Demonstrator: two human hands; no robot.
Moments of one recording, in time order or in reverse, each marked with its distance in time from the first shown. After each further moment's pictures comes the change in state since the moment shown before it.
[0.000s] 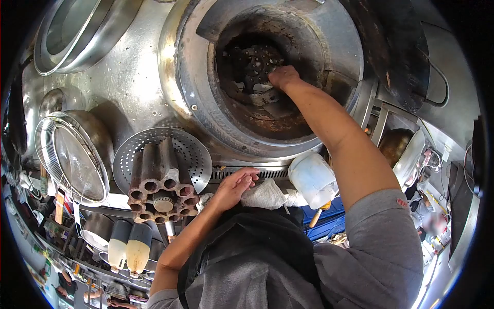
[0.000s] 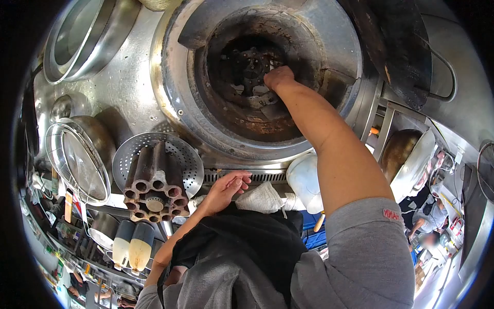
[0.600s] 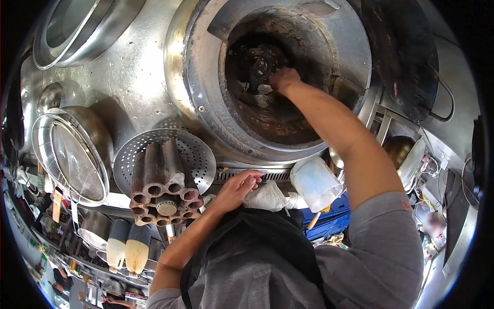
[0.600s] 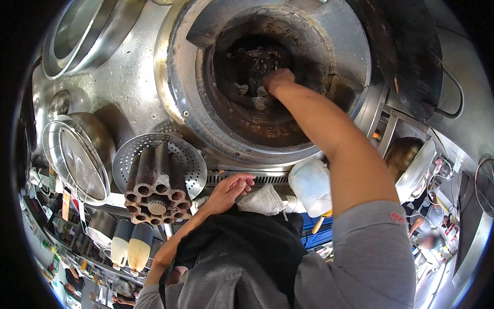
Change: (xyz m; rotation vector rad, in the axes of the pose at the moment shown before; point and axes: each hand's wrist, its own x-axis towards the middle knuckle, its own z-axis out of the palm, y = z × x) left_hand 0.004 -0.002 -0.006 0.060 -0.026 -0.009; right_hand 0.006 -0.021 -0.010 -0.036 -0.023 0.019
